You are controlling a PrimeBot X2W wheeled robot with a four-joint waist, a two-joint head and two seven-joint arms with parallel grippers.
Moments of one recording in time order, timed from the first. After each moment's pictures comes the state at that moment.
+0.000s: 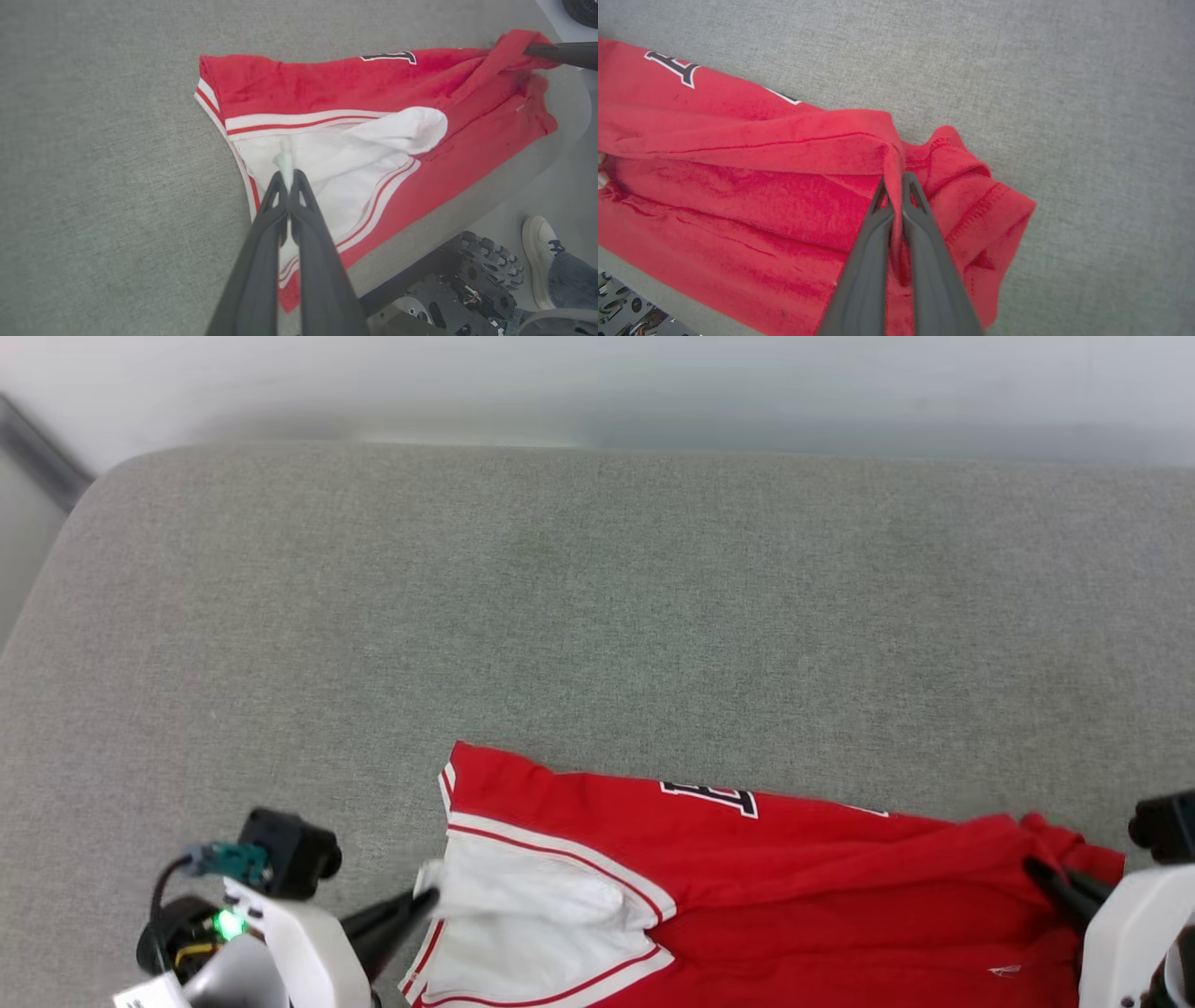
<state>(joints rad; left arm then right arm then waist) -0.07 0.75 -0.47 -0.33 -0.89 0.02 0.44 0.02 -0.50 0.06 -0.08 0.56 0.13 0.57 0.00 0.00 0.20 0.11</state>
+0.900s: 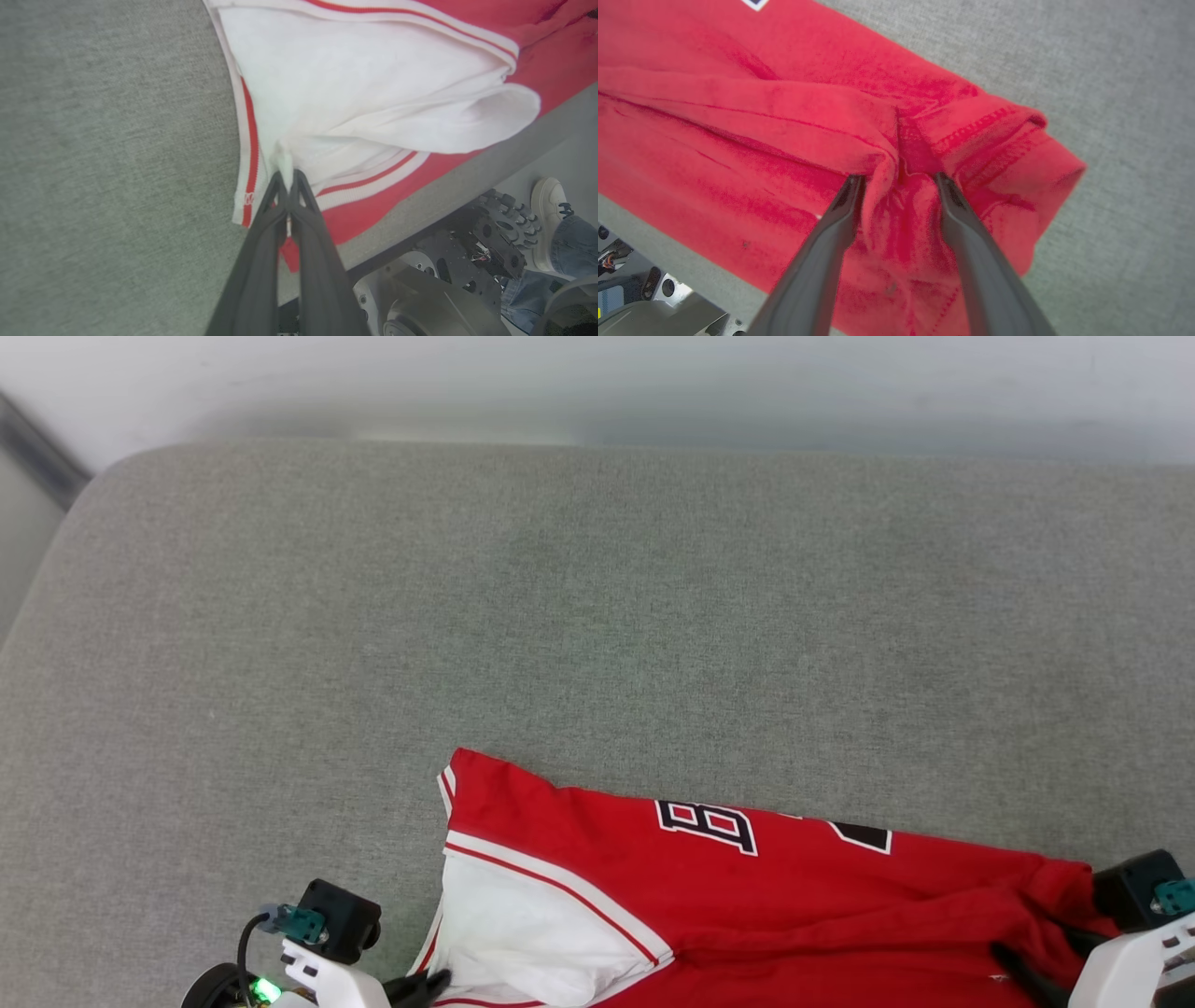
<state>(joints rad) -0.05 0.68 -0.59 -0.09 -0.81 -0.04 0.39 0.06 -0.65 0.26 0.04 0.56 0.13 0.44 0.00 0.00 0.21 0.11</state>
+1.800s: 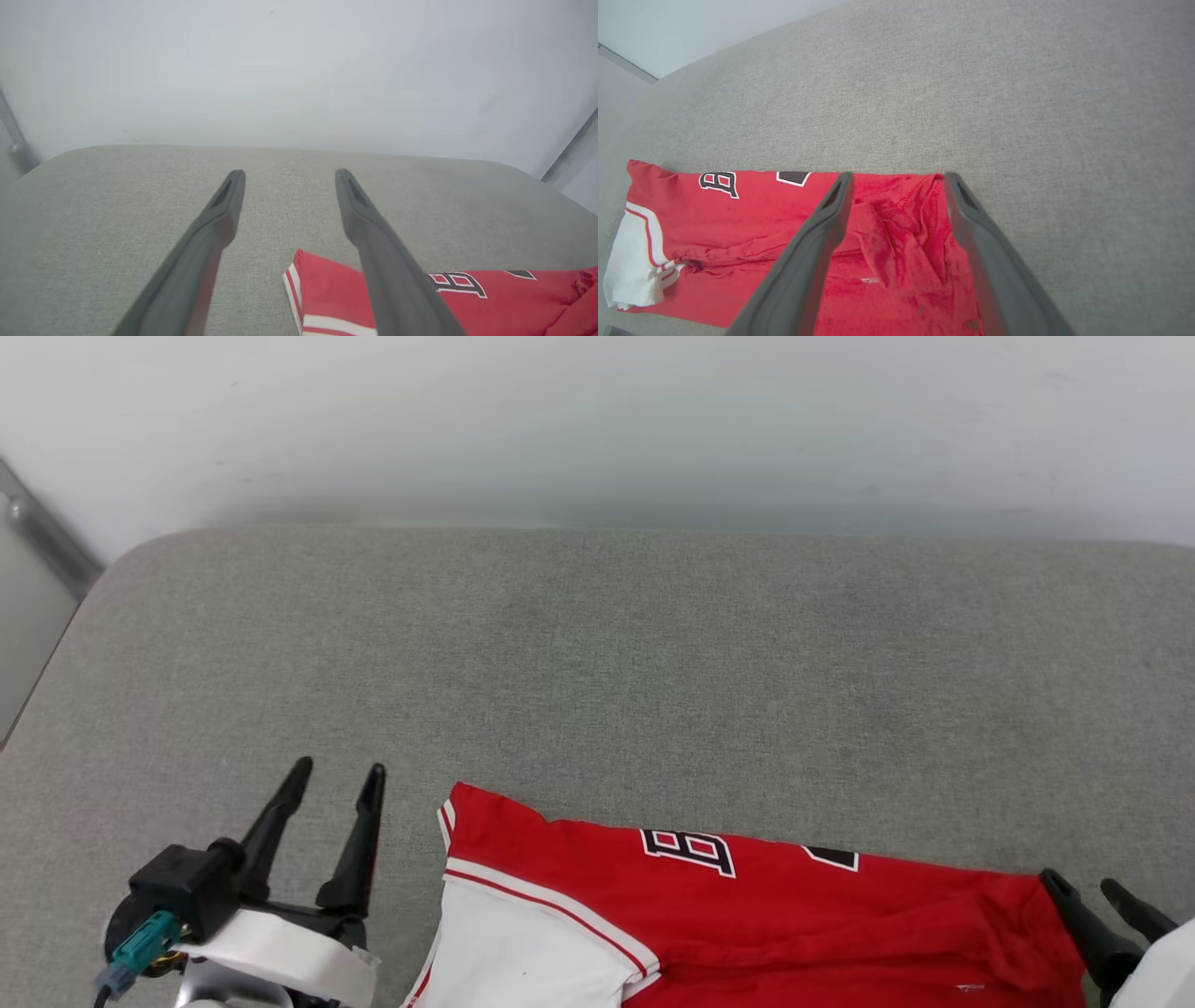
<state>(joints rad) -0.04 0.48 -0.36 -0.04 -0.65 0.07 -0.25 0.13 -0.30 -0.17 -0.09 0.62 0.13 0.50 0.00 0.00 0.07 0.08</state>
